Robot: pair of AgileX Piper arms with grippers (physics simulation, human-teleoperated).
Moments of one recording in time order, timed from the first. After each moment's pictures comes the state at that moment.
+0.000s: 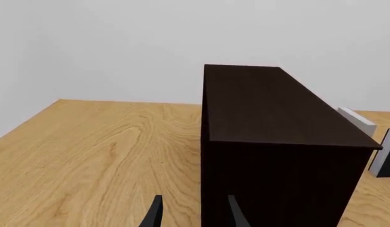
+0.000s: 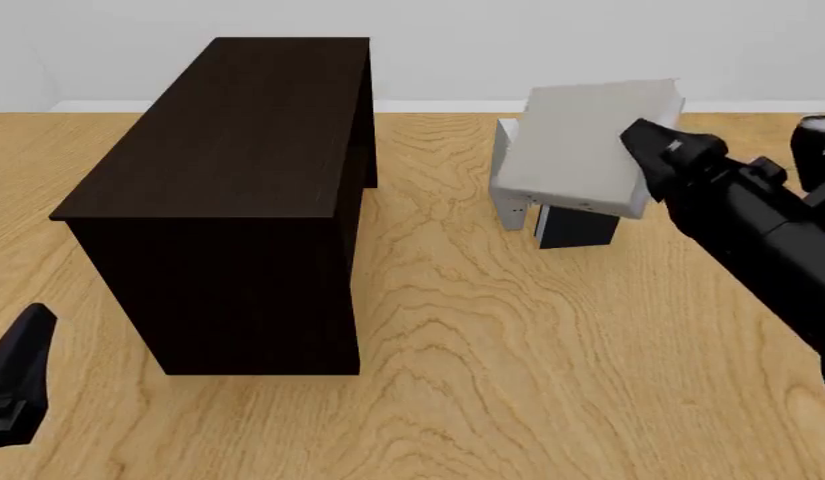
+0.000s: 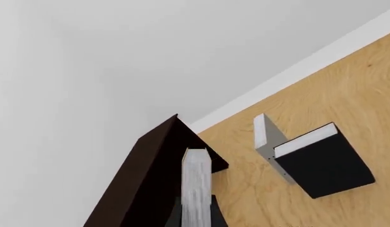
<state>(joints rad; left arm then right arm) 0.02 0.01 -0.01 0.03 -0.03 0.33 1.03 -0.42 -0.57 0.76</state>
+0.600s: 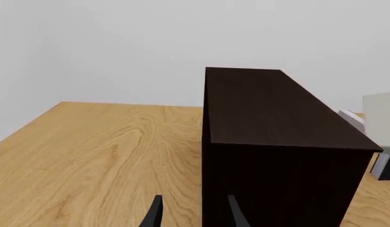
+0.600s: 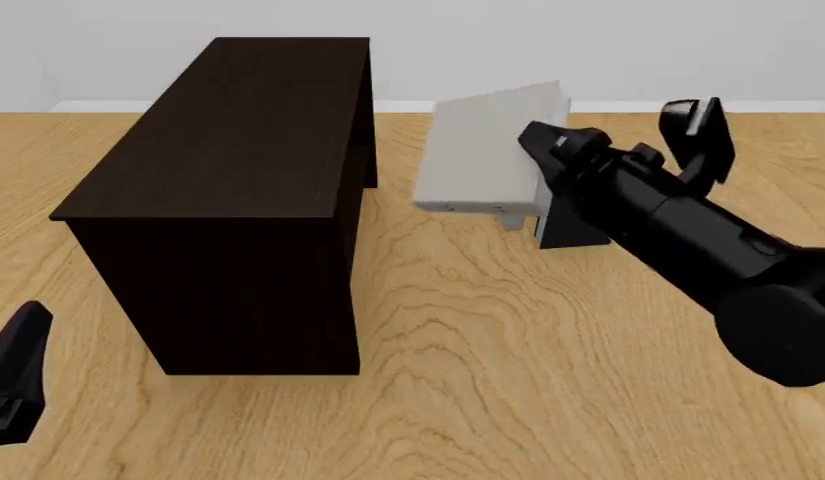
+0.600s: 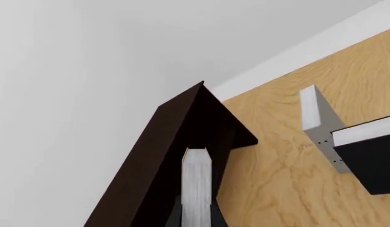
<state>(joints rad) 0.03 0.00 -0.02 0.02 -0.03 0.51 1.24 -0.56 -0.59 0.76</state>
